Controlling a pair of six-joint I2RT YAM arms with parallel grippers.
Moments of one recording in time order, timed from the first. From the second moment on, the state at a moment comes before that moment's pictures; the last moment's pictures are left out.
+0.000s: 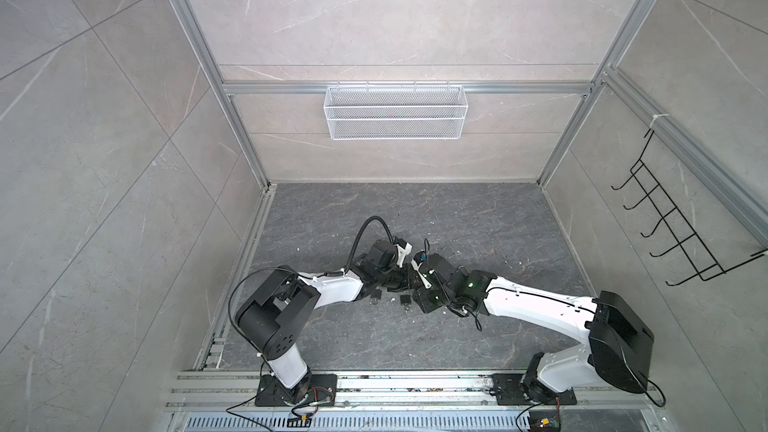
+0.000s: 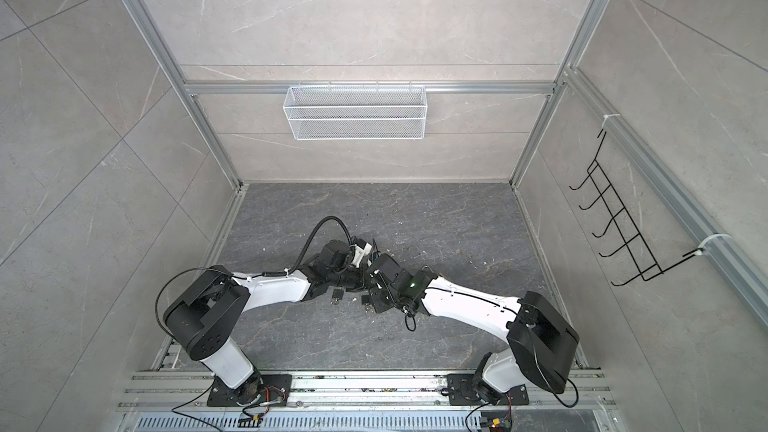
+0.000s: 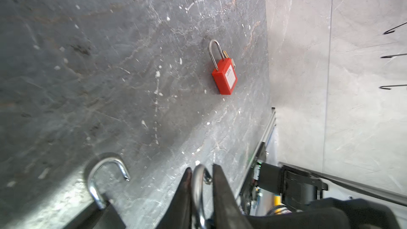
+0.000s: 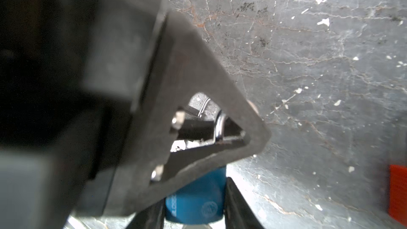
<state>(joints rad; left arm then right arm) -0.73 1.68 0.81 0.22 0.58 -0.82 0.92 1.46 0.92 -0.46 0.04 0.44</state>
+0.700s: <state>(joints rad) -0.74 1.49 0.74 0.22 0.34 -0.92 0.92 1.20 0.84 -0.34 0.06 0.42</state>
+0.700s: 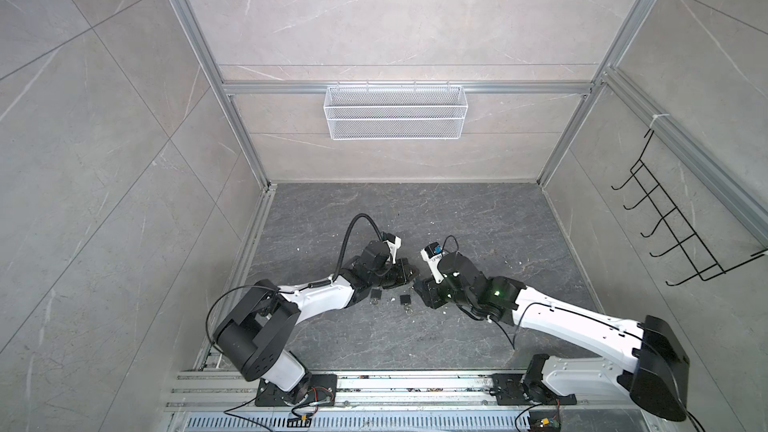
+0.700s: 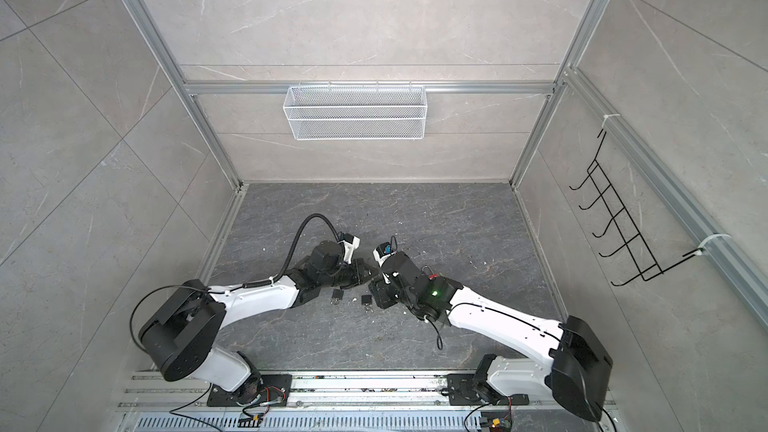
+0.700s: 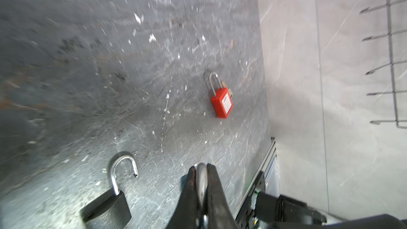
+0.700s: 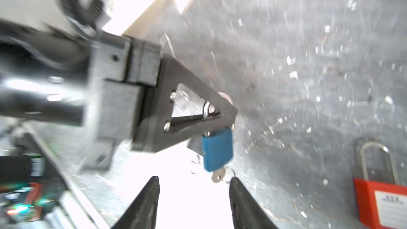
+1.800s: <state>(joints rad) -0.74 1.37 0.78 0.43 0.36 -1.28 0.87 1.10 0.72 0.00 0.18 0.08</state>
